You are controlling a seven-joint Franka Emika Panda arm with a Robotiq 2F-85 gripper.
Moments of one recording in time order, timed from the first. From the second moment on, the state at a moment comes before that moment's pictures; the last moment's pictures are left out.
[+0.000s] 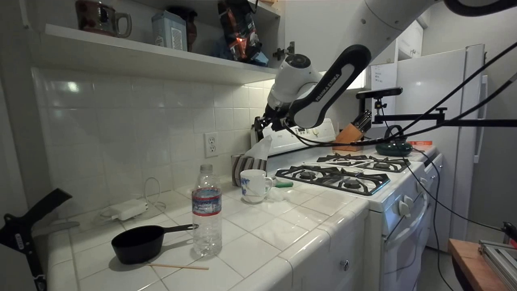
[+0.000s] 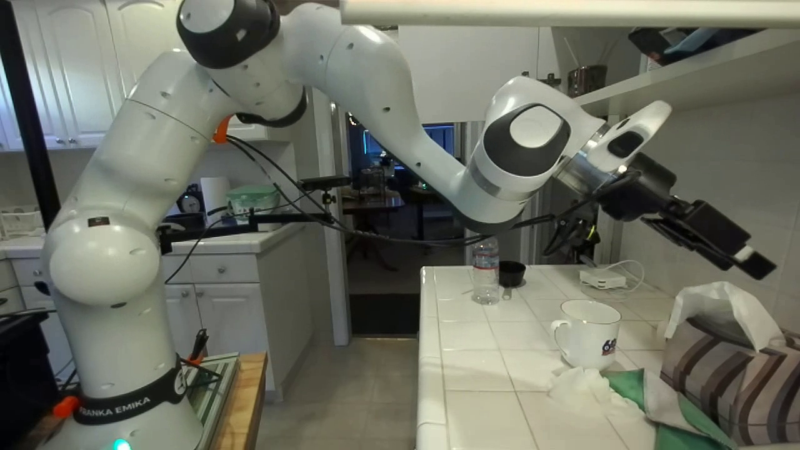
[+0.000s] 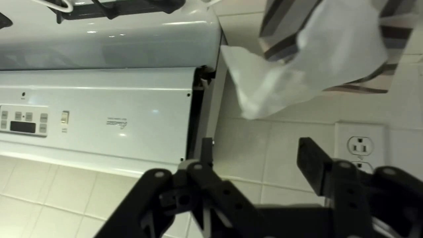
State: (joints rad) arm 0.53 0.56 -0.97 -1.84 -0.37 3.01 0.73
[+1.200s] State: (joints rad) arm 0.67 0.64 -1.05 -1.94 -0.20 2.99 0.86
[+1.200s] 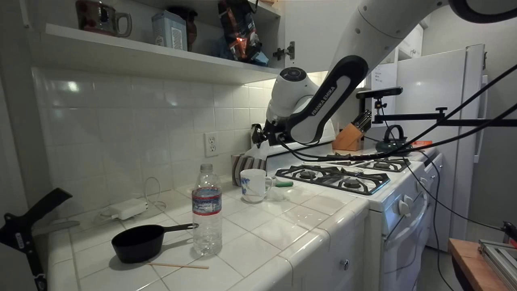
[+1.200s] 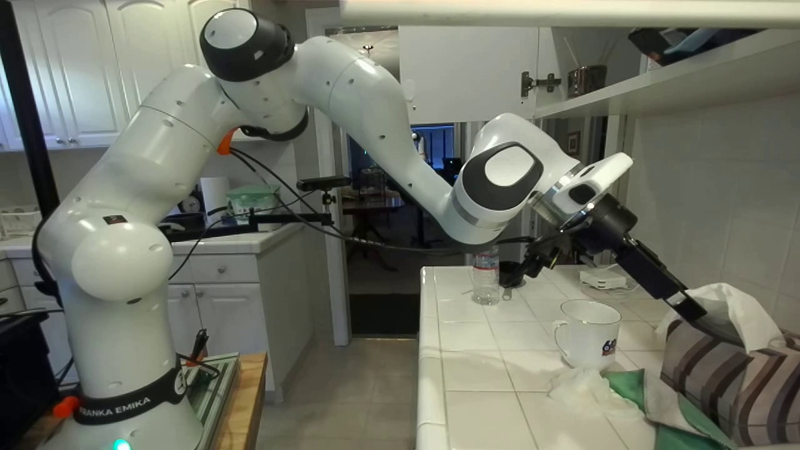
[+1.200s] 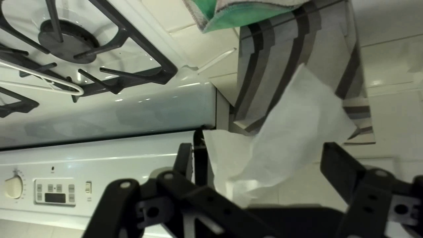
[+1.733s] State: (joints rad) arm 0.65 0.64 -1.05 -1.95 -0.15 3.00 0.85
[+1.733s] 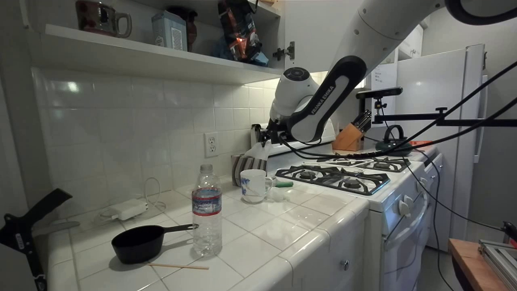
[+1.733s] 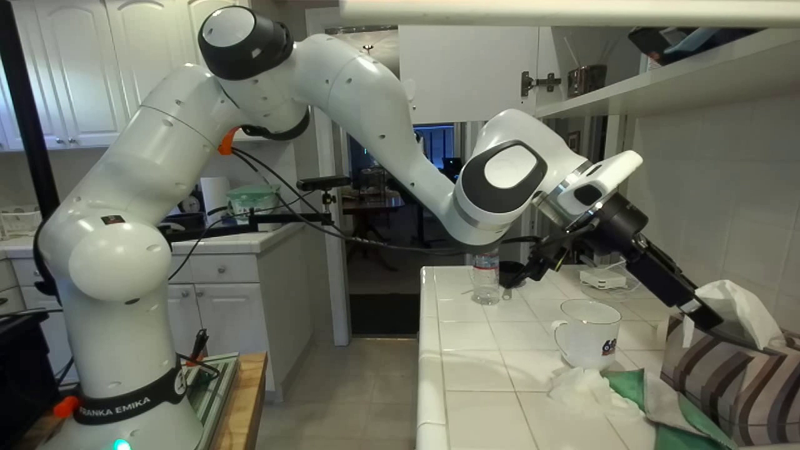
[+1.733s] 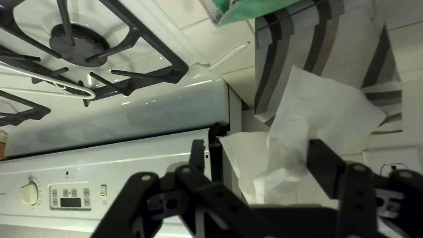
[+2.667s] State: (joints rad) arm 0.59 0.64 -0.95 -1.88 -0.12 3.06 0.81
